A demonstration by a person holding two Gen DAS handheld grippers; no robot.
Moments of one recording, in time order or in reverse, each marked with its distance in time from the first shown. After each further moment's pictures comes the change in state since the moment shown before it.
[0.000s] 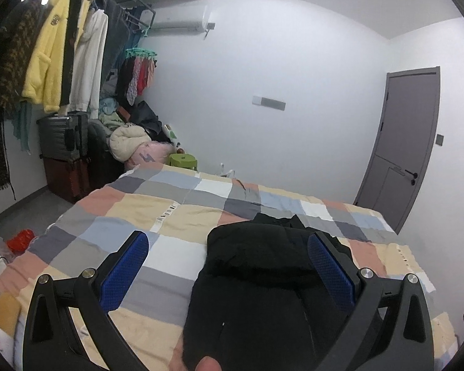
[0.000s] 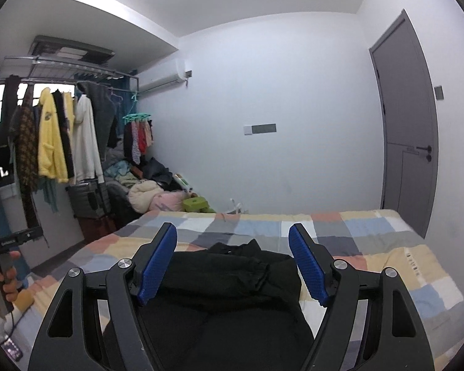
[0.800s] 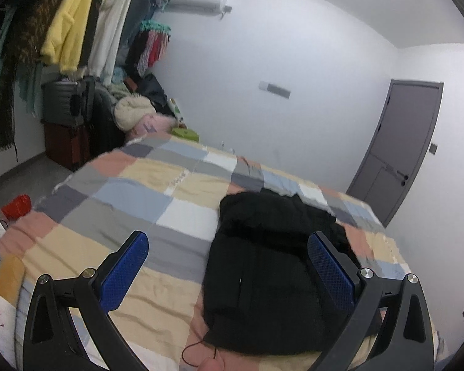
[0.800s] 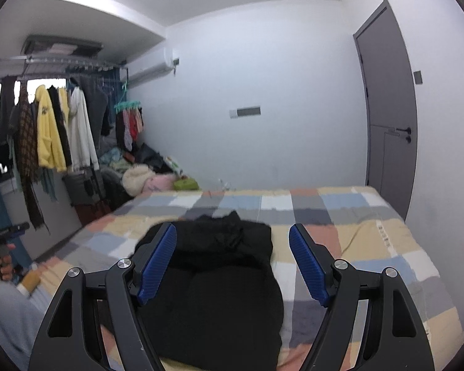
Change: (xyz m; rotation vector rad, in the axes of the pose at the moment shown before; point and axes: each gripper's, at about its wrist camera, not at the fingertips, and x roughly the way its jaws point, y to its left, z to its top) left arm -0.039 0.090 -0.055 -0.100 0.113 -0.051; right arm -0.084 -0.049 -0.048 0.032 0.098 -0.036
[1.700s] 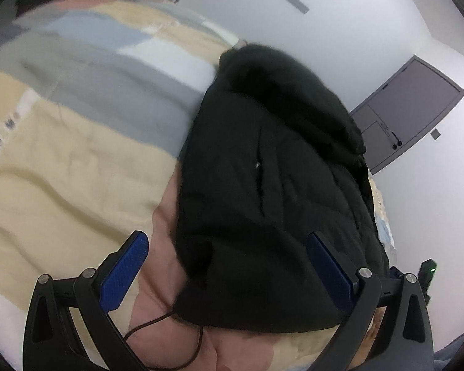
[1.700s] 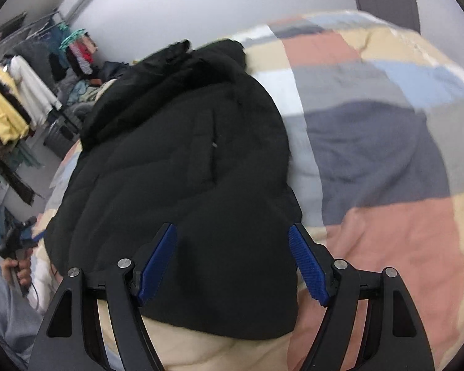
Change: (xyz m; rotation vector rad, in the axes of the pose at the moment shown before) left arm 0.236 0.059 -0.183 -0.238 0.457 -0.202; right arm 0.172 -0.099 -0.250 0.331 0.555 0.046
